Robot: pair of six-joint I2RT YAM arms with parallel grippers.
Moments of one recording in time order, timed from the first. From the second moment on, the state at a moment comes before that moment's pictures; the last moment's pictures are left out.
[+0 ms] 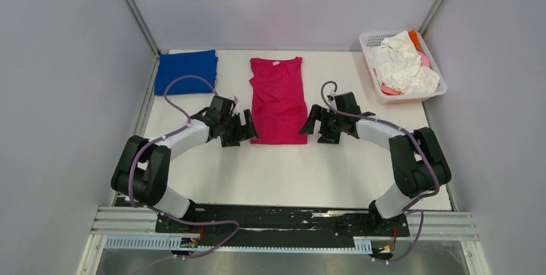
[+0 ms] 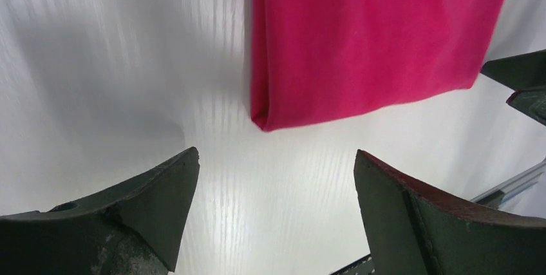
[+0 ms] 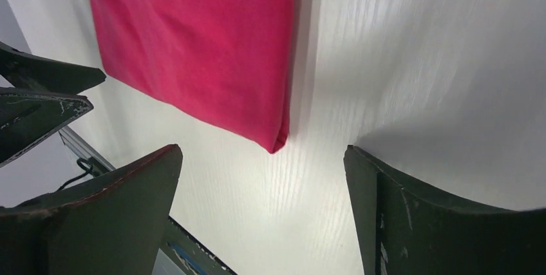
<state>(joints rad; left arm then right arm) -0.37 1.51 0.84 -0.28 0.26 -0.62 0.31 1.61 0.87 -0.16 -0.45 0.59</state>
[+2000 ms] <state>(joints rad) -0.58 0.87 0.59 -0.41 0.26 -0.71 0.56 1.21 0.76 -0.40 -0.48 0.45</state>
